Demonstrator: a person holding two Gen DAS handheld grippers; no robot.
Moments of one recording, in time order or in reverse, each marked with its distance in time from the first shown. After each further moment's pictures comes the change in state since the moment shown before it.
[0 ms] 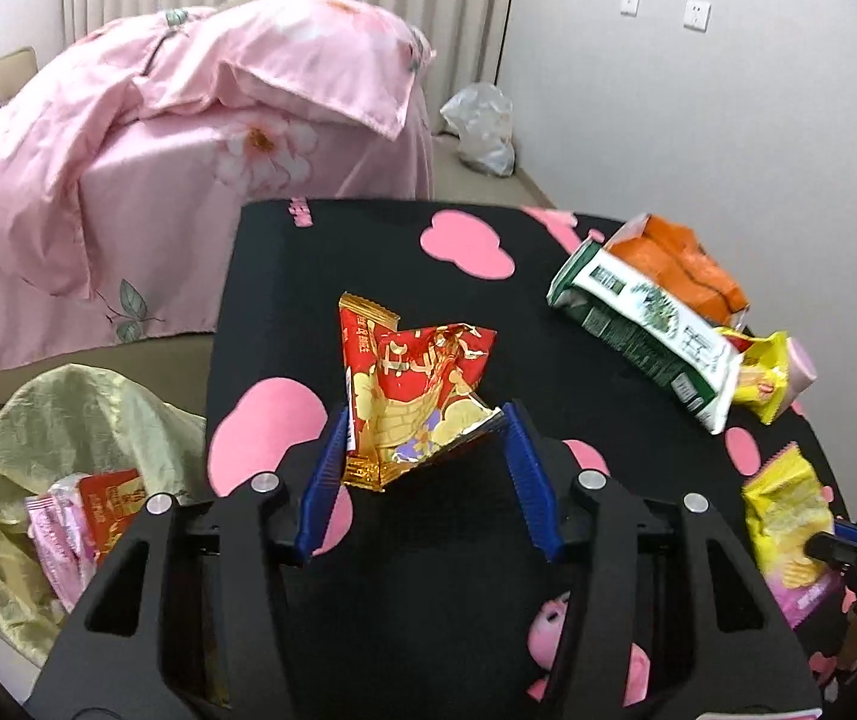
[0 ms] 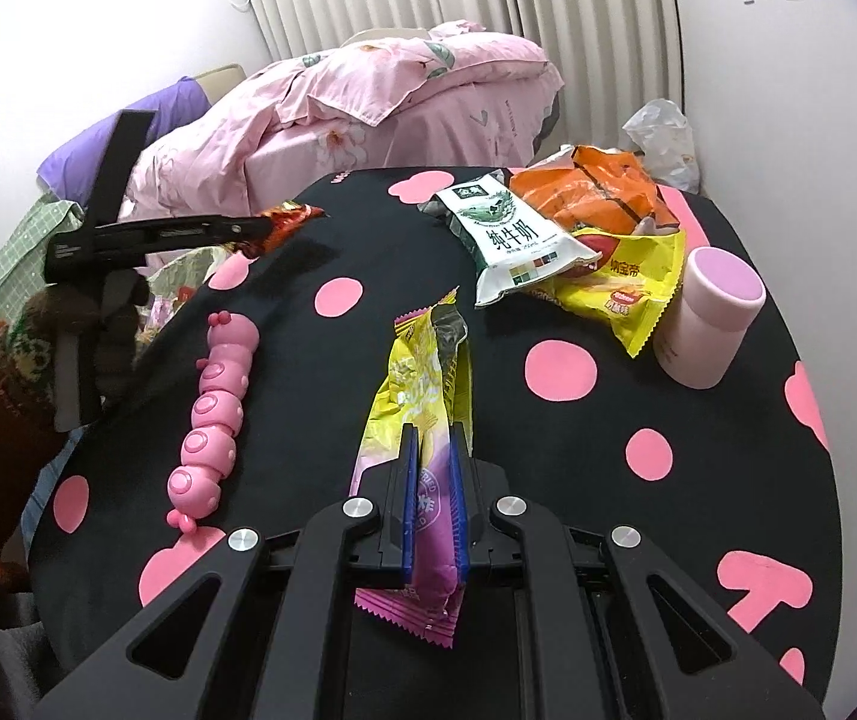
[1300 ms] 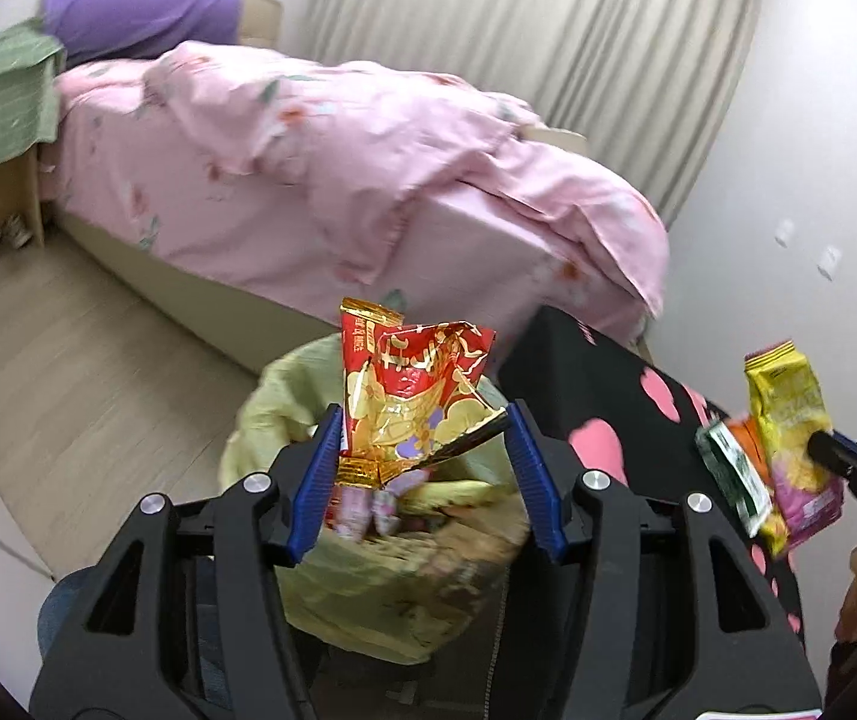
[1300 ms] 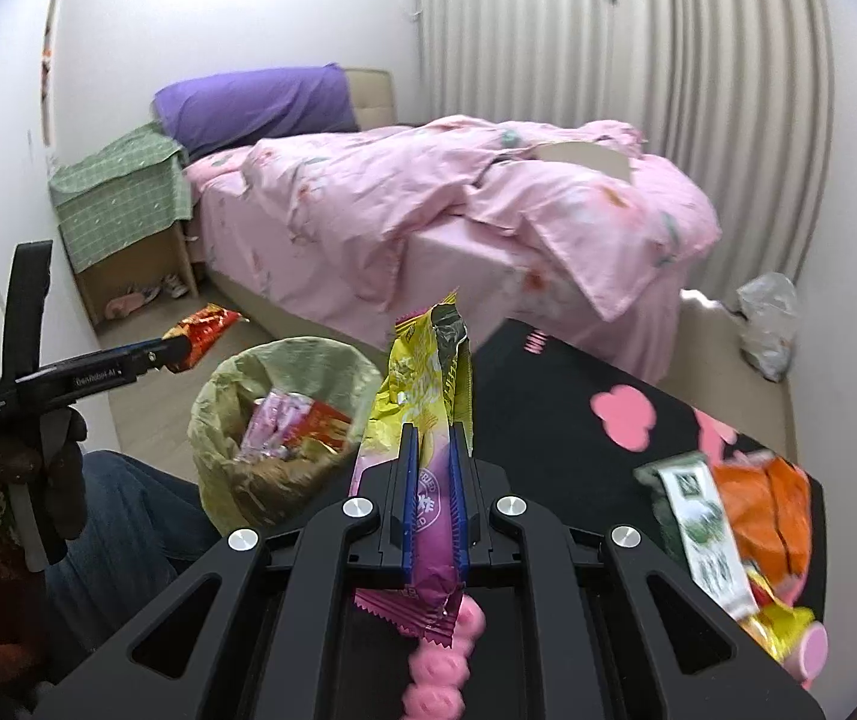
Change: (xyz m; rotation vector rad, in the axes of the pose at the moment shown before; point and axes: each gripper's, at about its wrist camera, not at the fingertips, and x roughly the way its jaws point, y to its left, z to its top) left arm -0.170 0.186 -0.097 -0.488 -0.267 0.207; right arm 0.033 0.196 0.142 -0.391 -0.110 0.101
